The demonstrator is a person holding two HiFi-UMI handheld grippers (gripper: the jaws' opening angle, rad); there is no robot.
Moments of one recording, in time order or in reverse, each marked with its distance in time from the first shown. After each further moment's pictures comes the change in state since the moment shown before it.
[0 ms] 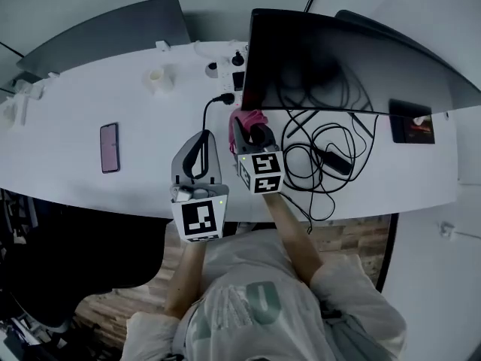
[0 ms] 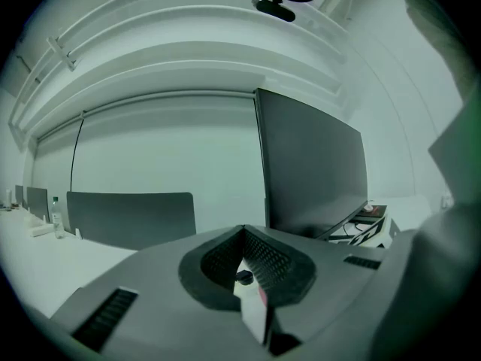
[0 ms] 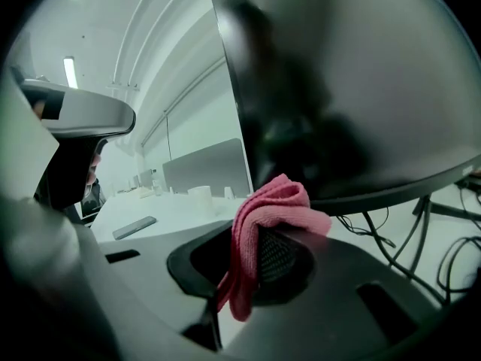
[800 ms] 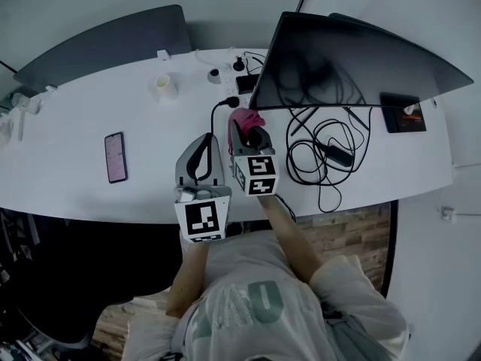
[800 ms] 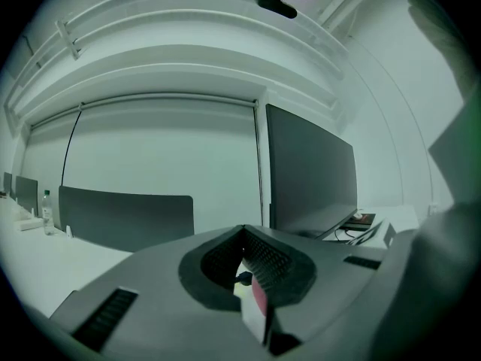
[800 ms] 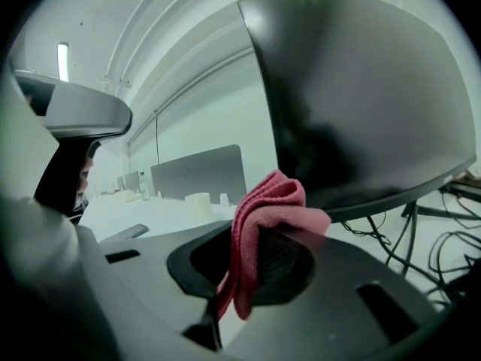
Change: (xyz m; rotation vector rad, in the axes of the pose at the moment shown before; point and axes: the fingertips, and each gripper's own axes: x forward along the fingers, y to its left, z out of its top) left arm -0.020 0.023 -0.002 -0.016 -0.023 -0.088; right arm -0.001 0.029 0.009 0.002 -0.043 -0.127
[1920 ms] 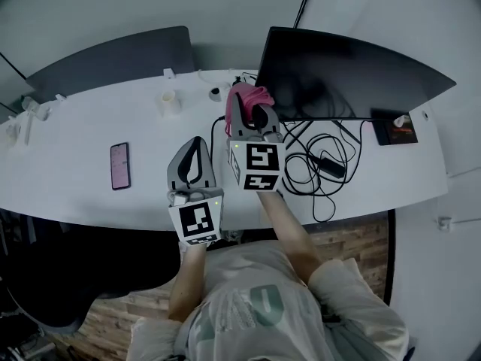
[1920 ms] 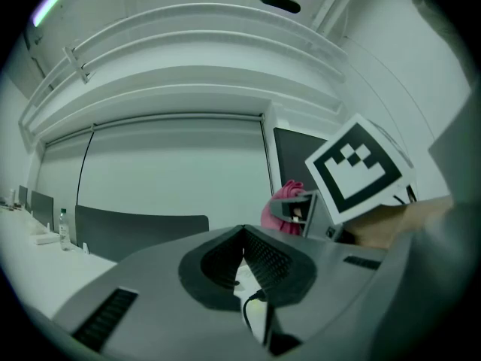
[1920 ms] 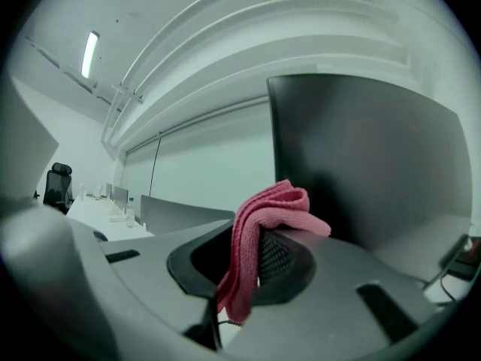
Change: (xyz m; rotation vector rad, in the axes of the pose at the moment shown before) left arm -0.021 0.020 0.041 0.034 -0.114 0.105; right arm -0.034 0.017 0.176 -0.150 -0.285 -0.075
